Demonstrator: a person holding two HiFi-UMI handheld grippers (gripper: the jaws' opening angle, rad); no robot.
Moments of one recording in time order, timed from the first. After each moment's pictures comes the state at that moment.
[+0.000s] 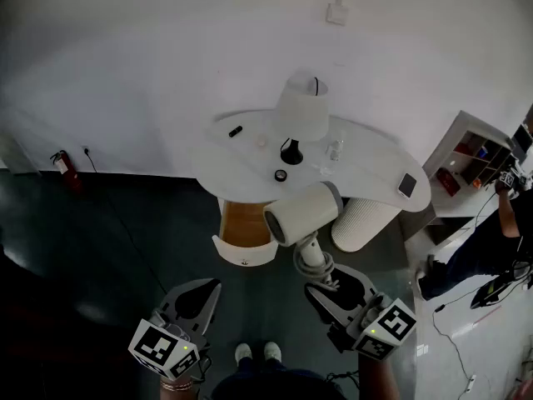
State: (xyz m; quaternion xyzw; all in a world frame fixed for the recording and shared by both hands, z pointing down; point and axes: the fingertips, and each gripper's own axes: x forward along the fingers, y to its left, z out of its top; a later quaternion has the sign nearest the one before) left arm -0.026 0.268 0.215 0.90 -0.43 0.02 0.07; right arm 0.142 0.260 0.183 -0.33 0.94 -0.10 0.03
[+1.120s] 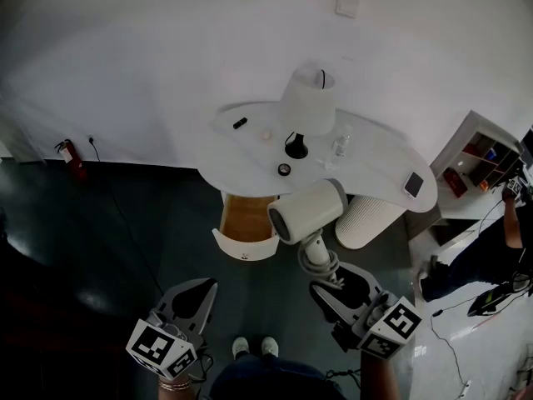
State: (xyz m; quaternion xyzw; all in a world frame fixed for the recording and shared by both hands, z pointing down) left arm -0.021 0.267 0.227 0.88 -0.46 0.02 0.10; right arm 0.158 0.248 0.181 -0.31 0.94 -0.12 0.04
